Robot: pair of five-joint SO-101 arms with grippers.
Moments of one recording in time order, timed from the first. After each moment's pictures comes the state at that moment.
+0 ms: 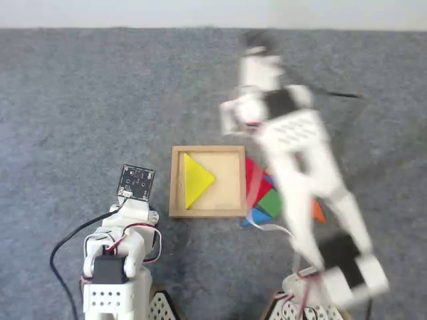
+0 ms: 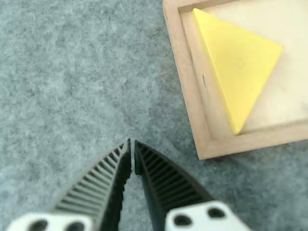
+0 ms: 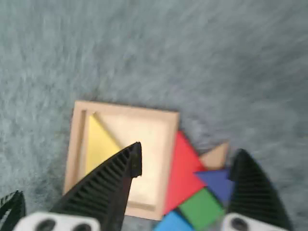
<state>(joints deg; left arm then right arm) -6.3 -103.0 97.1 72.0 -6.1 -23.2 -7.6 -6.5 81.3 -13.1</state>
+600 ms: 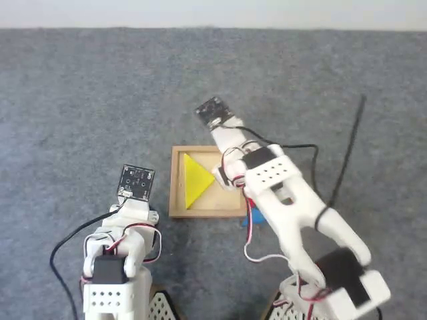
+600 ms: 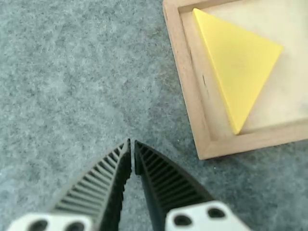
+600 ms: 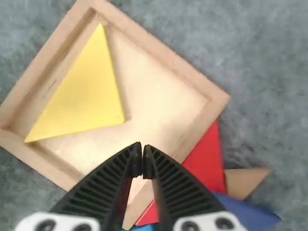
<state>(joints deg) -6.3 -103.0 97.1 72.0 -6.1 -32.7 -6.2 34.4 48.3 9.0</state>
